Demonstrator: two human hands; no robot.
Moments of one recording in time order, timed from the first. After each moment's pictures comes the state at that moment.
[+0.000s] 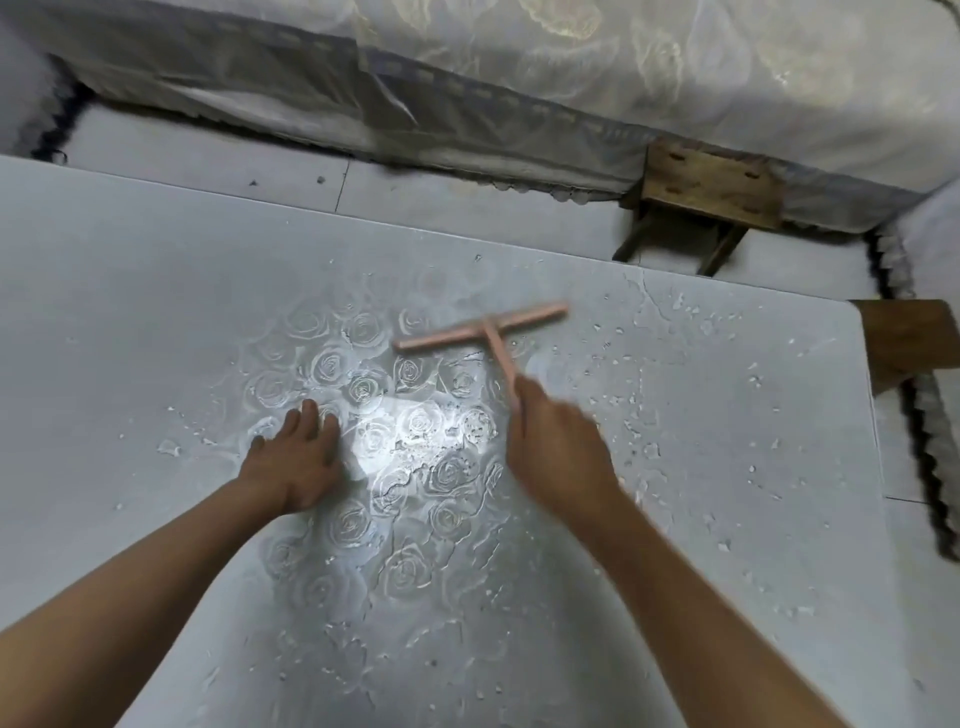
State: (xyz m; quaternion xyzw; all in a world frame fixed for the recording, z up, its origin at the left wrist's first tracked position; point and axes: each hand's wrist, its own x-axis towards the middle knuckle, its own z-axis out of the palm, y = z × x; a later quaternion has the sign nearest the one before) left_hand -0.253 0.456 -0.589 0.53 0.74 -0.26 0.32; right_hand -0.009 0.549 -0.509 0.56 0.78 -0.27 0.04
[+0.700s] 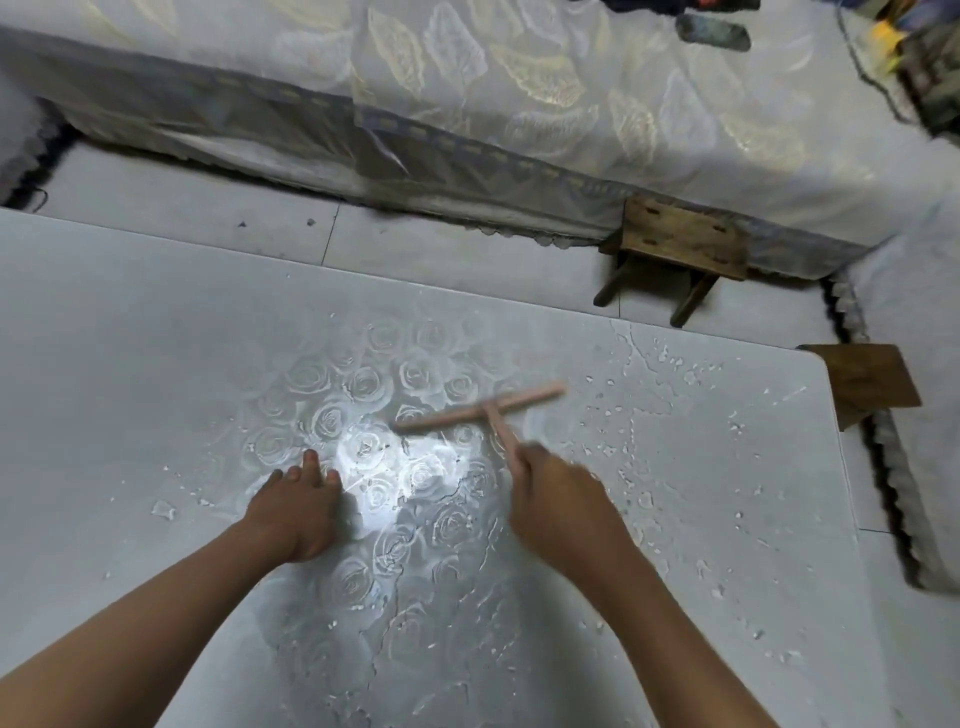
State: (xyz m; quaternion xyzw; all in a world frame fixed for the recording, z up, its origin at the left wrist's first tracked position) left_hand -0.263 0.474 -0.582 0.56 0.69 -0.33 0.32; right_hand -0.025 0.553 -0.471 0.58 0.74 -0.32 0.11
